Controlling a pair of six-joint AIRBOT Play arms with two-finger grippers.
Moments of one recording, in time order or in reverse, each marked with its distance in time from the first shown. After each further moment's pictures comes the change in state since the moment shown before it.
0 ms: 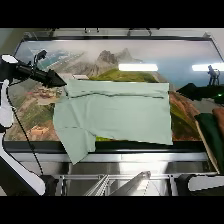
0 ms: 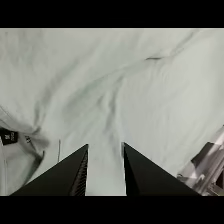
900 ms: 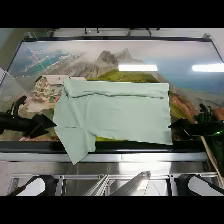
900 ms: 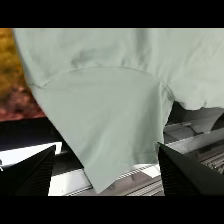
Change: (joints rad) left arm 0.250 0.917 -1.288 0.226 0.269 -0.016; right arm -0.069 0.412 -0.694 -0.171 0.047 0.166
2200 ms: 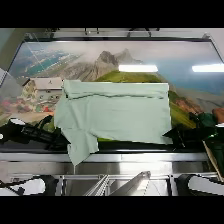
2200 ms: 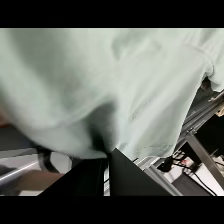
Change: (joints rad) left arm -0.081 -0.319 -0.150 -0.050 0.080 0.041; right arm -0.045 -0.171 -0.020 0.047 0.145 -0.076
